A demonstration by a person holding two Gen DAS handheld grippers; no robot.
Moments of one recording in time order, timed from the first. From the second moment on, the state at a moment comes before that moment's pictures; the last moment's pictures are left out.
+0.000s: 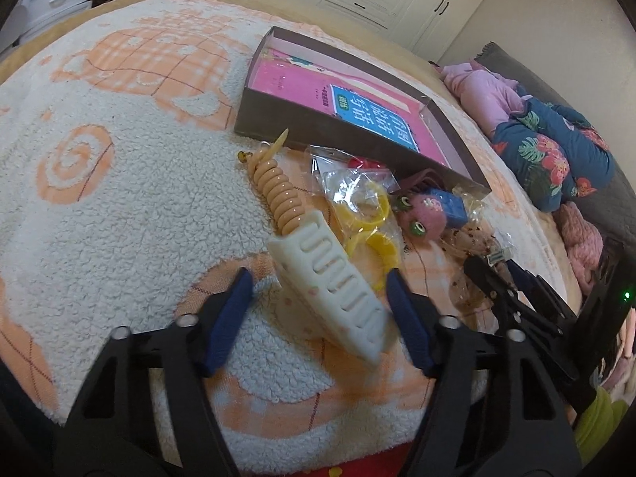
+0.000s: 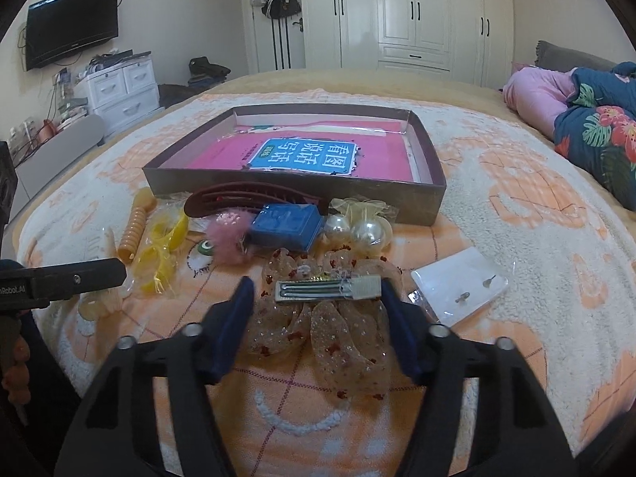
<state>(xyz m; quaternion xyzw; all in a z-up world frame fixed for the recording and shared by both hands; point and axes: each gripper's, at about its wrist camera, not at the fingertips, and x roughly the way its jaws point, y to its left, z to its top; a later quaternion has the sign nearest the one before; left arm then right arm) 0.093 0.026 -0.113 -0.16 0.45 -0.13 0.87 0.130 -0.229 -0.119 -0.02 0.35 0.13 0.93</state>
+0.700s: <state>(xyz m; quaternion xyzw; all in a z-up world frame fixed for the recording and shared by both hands) 0.085 0.016 -0.069 -0.12 0.39 -0.14 0.90 0.112 -0.245 -0.081 0.00 0.27 0.15 0.95</state>
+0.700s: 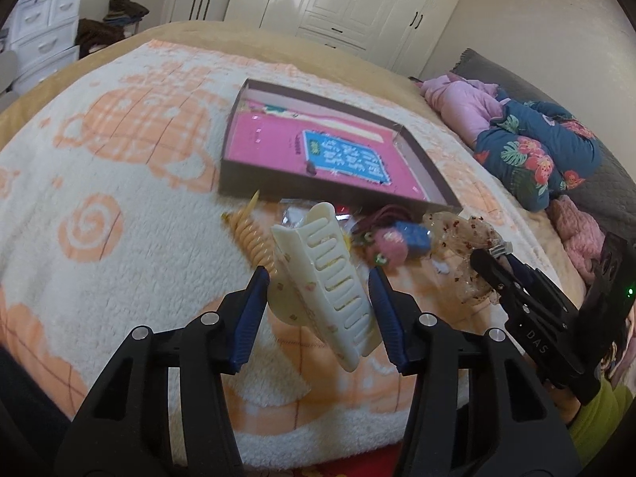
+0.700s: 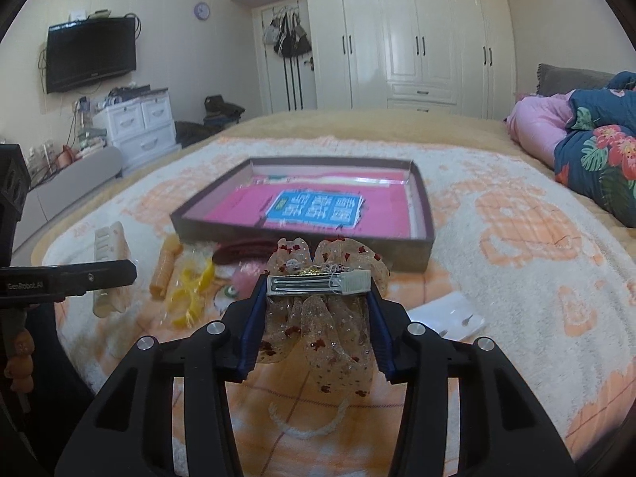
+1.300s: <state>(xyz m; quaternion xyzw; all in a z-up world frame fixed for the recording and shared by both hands) 0.144 0.015 -0.039 -0.12 0.34 -0.14 0.92 0.143 -0.271 -0.049 0.02 0.24 0.11 0.97</state>
